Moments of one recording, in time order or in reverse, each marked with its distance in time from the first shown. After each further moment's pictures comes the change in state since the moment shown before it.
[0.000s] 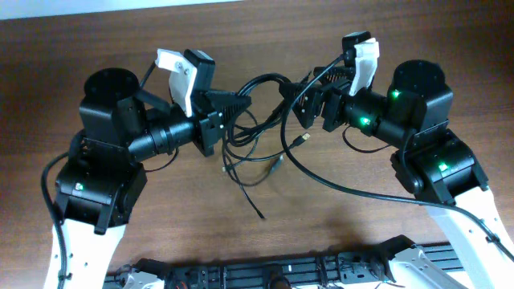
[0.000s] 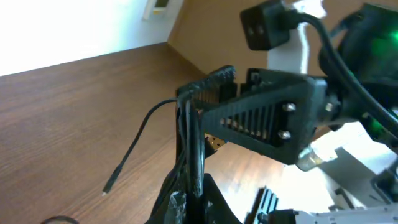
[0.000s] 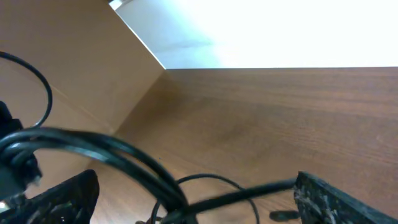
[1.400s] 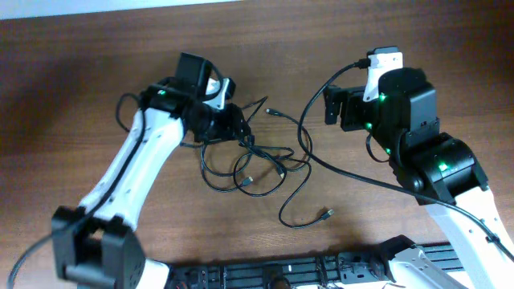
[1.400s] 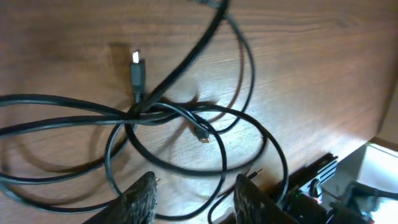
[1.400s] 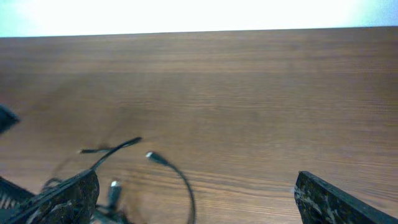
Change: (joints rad) left arm -0.034 0.553 -0.010 -0.370 -0.276 -0.157; right arm 0.000 0.001 0.001 -0.299 0.614 -0.167
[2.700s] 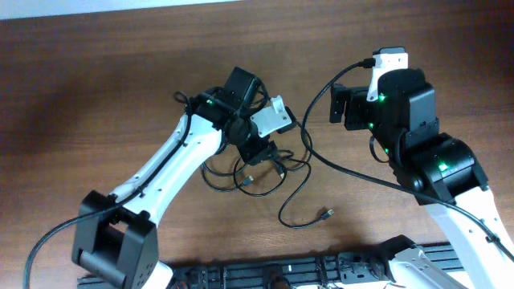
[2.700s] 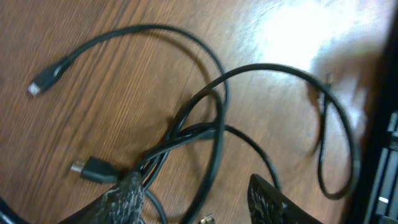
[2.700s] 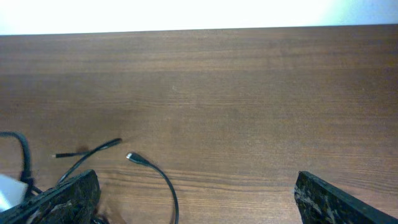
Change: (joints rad) left arm -0.212 0.035 -0.002 0.068 -0.067 0.919; right arm 0.000 0.000 0.000 -0.023 0.061 -0.002
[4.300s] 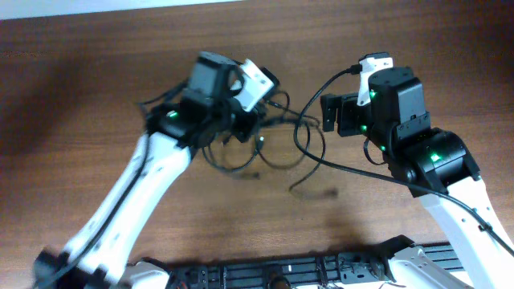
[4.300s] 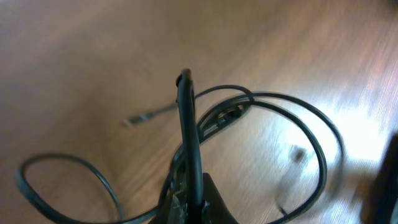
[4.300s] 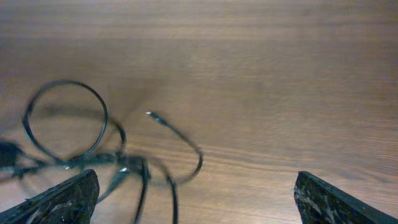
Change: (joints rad) left arm 0.083 -0.237 -0.016 0.212 -0.044 -0.333; right arm 0.000 0.042 0.000 -0.061 -0.137 0.001
